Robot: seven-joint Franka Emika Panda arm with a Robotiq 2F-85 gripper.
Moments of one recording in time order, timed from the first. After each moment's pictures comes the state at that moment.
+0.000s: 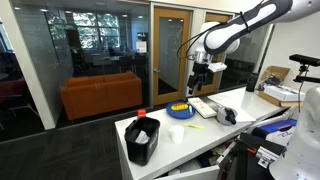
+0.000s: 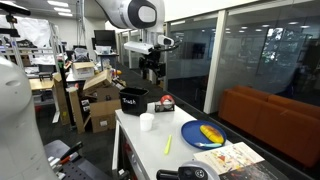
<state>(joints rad) -0.06 -0.25 -0.11 -2.43 0.07 2.25 -0.04</state>
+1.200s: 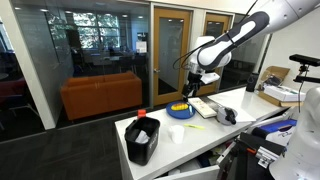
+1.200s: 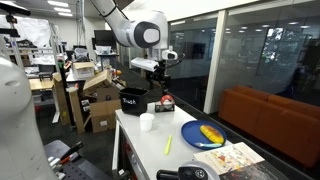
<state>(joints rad) -0.07 -0.08 -0.11 -2.44 0.06 2.48 -0.03</state>
